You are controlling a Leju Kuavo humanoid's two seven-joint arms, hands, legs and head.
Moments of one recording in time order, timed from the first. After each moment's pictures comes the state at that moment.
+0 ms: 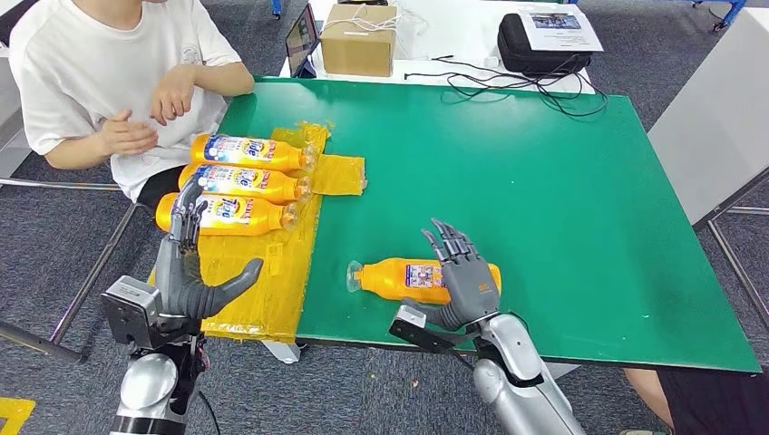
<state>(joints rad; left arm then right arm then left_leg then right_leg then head) 0.01 -0.13 -0.09 -1.63 -0.18 0.06 -0.48 -0.27 -0.02 0.45 -1.10 1.11 -0.40 -0.27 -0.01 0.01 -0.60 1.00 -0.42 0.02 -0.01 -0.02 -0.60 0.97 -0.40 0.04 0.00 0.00</state>
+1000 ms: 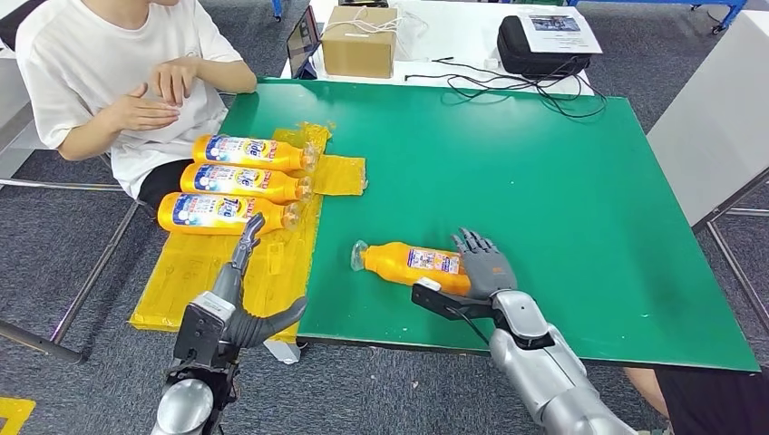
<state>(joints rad) 0.08 -0.17 -0.18 -1.58 -0.29 0.02 -0.37 -0.50 -0.03 0.46 -0.73 1.24 -0.16 -0.01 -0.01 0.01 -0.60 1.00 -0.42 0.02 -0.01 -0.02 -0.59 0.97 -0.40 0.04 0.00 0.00</state>
